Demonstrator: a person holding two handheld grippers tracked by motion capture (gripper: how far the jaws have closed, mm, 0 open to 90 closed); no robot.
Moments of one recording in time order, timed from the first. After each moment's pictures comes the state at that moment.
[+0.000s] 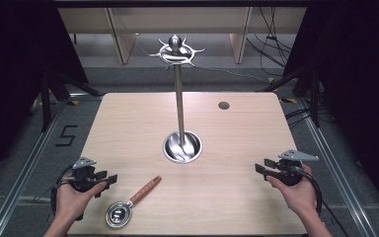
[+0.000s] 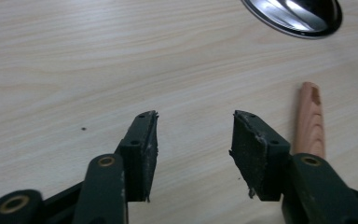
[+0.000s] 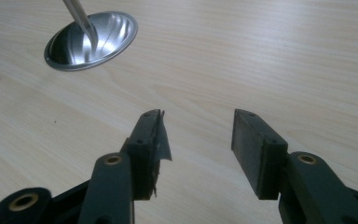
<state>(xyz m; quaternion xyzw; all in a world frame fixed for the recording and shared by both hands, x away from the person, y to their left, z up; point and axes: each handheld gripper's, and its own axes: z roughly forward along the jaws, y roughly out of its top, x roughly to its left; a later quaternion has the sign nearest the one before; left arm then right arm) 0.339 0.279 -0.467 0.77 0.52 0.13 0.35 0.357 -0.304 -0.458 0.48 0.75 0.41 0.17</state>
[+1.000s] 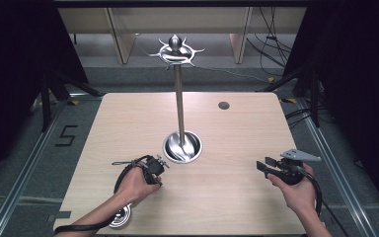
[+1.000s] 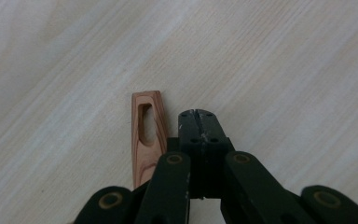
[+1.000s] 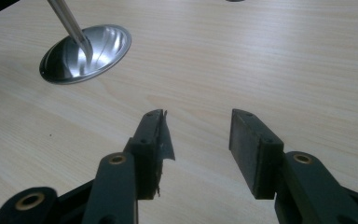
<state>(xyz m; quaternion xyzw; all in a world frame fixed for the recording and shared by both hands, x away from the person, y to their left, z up) 0.383 0.113 -0.476 0.92 0.35 0.05 0.14 0.356 -0.304 -0.457 0.51 0.73 0.43 0.17</state>
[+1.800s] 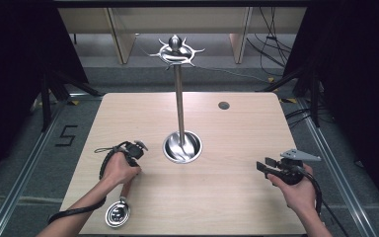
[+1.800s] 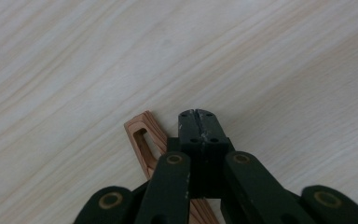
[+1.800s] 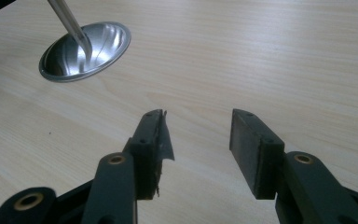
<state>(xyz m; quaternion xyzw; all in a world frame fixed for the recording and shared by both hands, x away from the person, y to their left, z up) 0.428 0.176 -0.481 0.87 0.48 0.07 0.11 0.359 -0.307 -0.459 0.50 0.74 0.42 0.17</state>
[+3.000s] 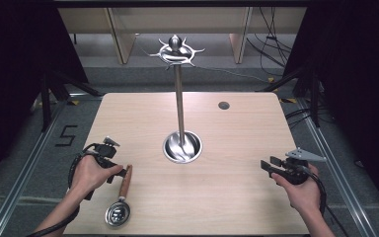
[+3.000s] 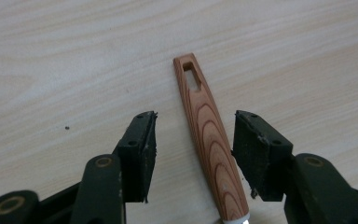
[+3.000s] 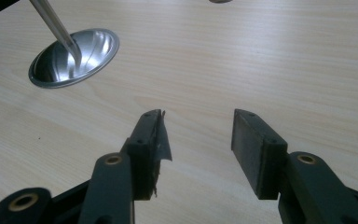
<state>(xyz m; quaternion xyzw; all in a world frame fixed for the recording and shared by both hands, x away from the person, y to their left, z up) 0.399 0.232 -0.445 0.80 0.58 0.06 0.16 0.358 -0.318 -0.458 0.50 0.72 0.44 0.18</state>
